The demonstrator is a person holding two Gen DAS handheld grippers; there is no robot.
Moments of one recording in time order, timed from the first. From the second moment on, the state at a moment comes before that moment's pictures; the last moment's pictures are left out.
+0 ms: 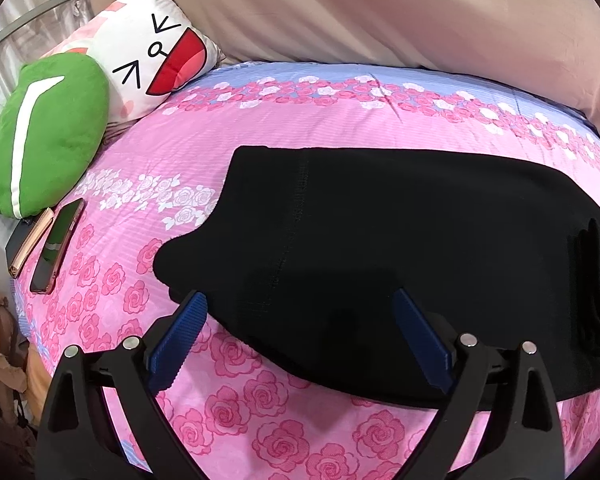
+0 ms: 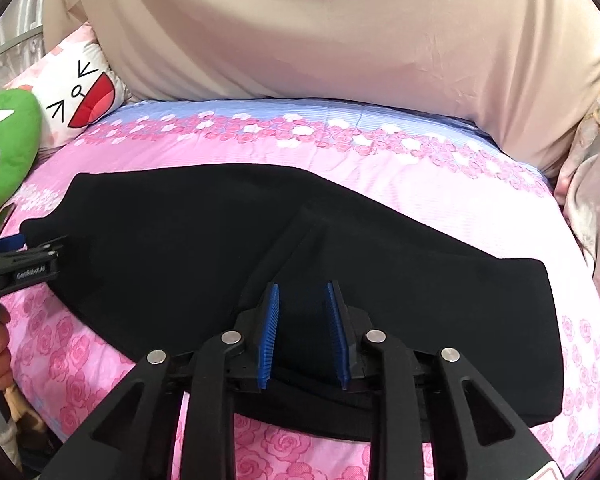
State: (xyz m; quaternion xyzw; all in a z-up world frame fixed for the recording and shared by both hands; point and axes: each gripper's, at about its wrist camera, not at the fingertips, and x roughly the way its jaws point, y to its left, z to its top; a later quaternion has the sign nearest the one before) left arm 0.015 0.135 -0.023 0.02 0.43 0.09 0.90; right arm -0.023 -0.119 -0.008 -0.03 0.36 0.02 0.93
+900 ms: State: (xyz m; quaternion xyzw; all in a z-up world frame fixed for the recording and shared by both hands) left arm 0.047 0.200 -0.058 -0.16 0.46 0.11 0.87; right arm -0.013 -0.140 -0.014 -0.02 0.37 -0.02 0.93
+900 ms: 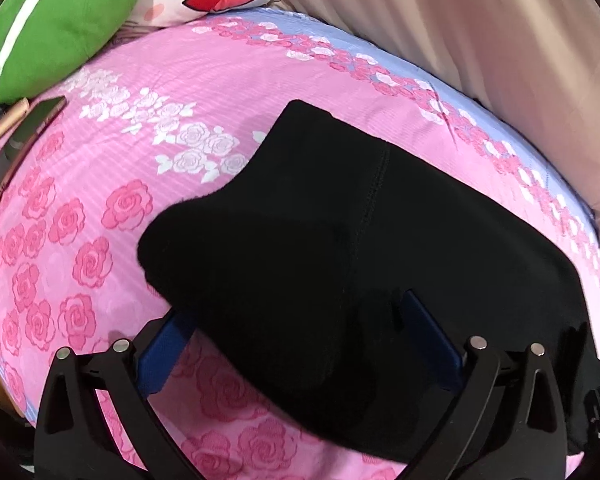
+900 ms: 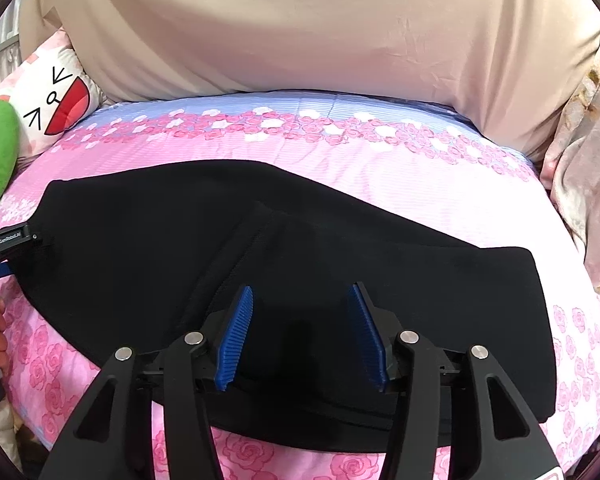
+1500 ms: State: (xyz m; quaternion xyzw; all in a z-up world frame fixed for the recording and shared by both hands) left arm 0.045 0.171 -0.021 -0.12 0.41 0.06 0.90; right arm -0.012 -0.155 -0.016 -0.01 0.37 -0.03 0.93
